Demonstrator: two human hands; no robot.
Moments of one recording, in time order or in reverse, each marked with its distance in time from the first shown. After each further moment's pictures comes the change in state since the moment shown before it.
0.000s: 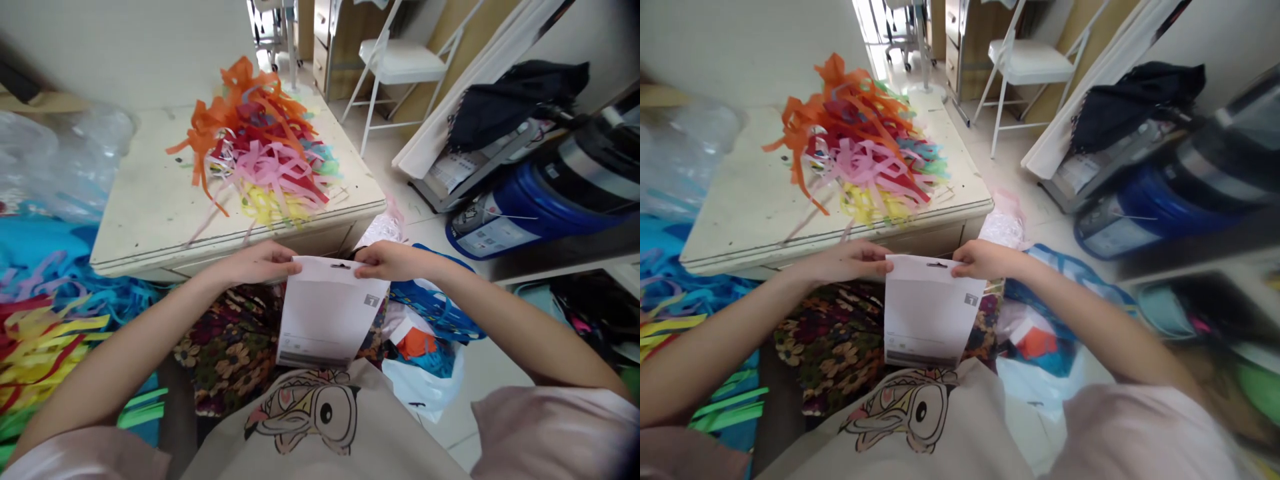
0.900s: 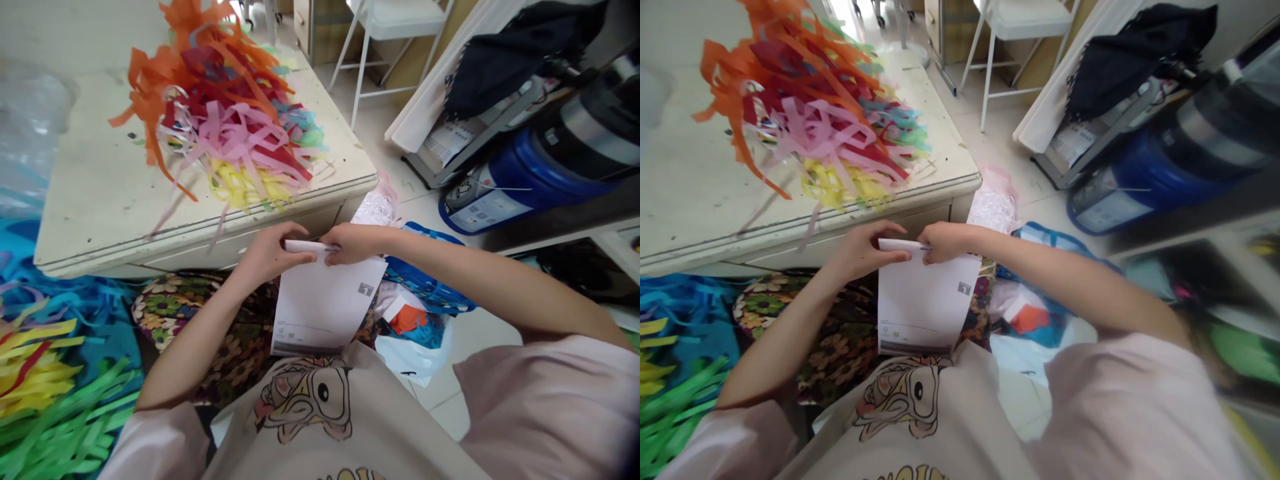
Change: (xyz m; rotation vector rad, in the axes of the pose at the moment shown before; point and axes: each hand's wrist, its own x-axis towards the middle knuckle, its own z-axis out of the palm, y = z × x) left_hand 0.029 -0.008 0.036 0.306 0.470 0.079; right_hand 0.039 -0.010 0.007 -0.230 -0.088 -0.007
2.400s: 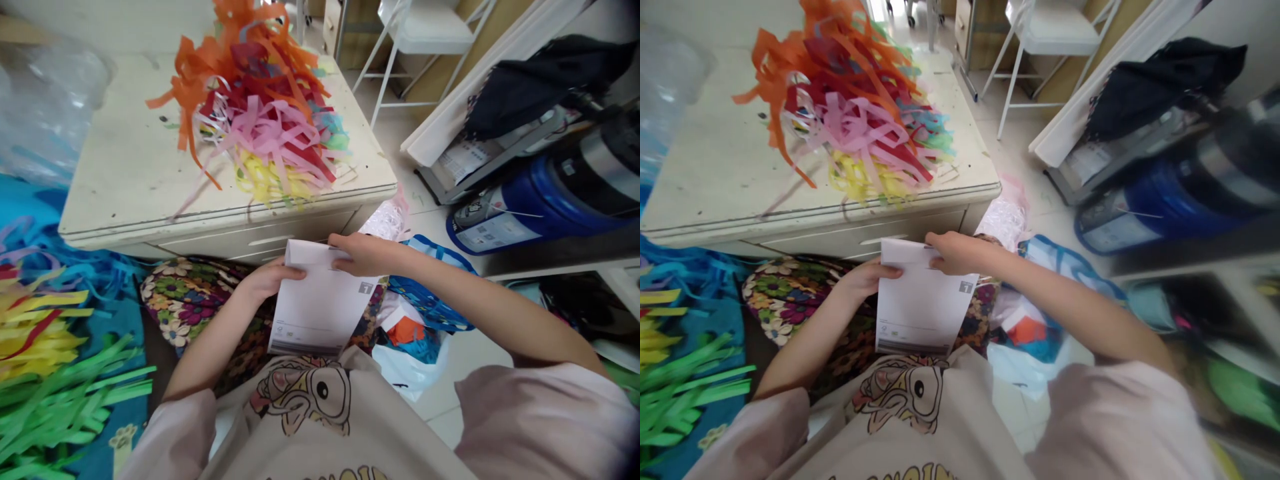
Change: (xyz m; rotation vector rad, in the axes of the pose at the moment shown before) left_hand -0.020 -0.054 0.033 -1.327 -0.312 -0.445; right_hand -0.007 -0.011 0.006 -0.079 0.048 0.063
